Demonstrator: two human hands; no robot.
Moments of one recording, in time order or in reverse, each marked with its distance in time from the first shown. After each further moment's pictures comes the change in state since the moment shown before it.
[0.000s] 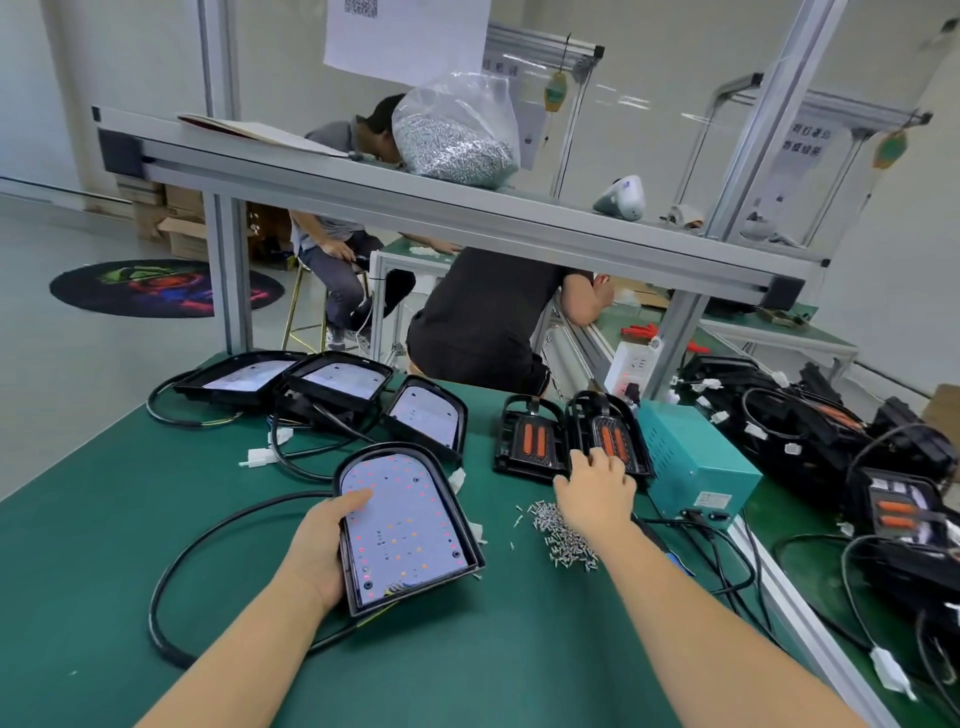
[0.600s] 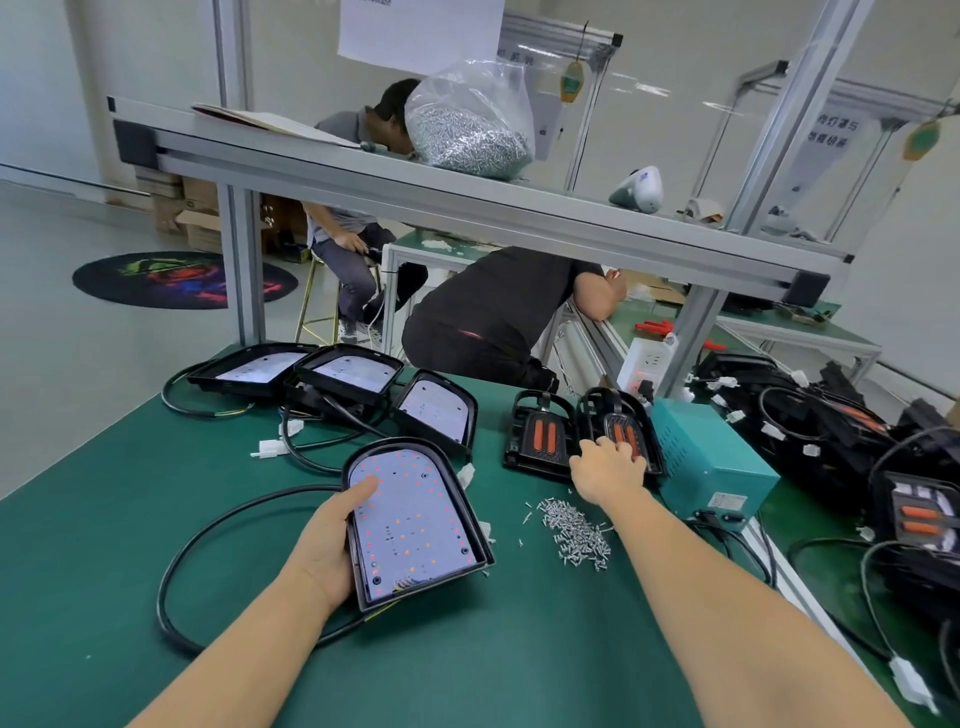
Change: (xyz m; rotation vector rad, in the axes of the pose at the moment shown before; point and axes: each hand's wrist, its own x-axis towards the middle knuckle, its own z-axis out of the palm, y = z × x) left_hand -0.001 -0.003 -0.003 -0.076 -0.086 -0.006; right_hand 0.040 0.002 -0.005 -0.093 -0.157 -0.014
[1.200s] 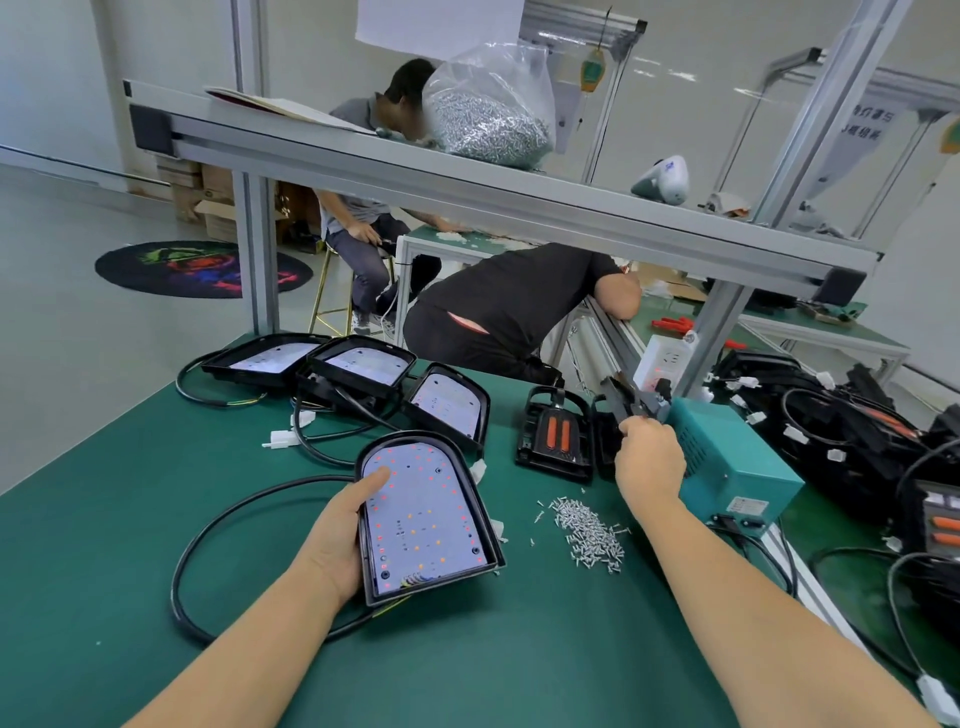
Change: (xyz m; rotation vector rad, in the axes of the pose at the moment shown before) left_hand 0.005 -0.001 -0.001 -0.023 -0.013 -0.047; right_hand 0.000 0.015 -0.008 0.191 0.460 0.070
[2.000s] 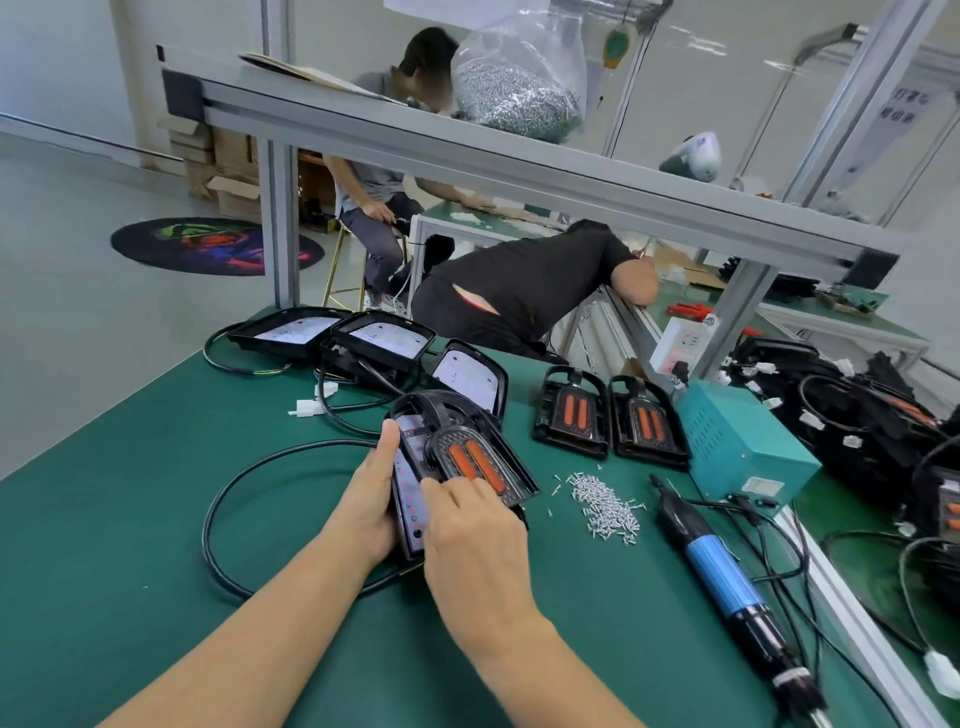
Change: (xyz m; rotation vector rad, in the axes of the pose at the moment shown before) left_hand -0.006 -0.005 0.007 -0.063 -0.106 0.096; right_hand -0.206 -0.134 -0.051 0.251 0.165 -0.677
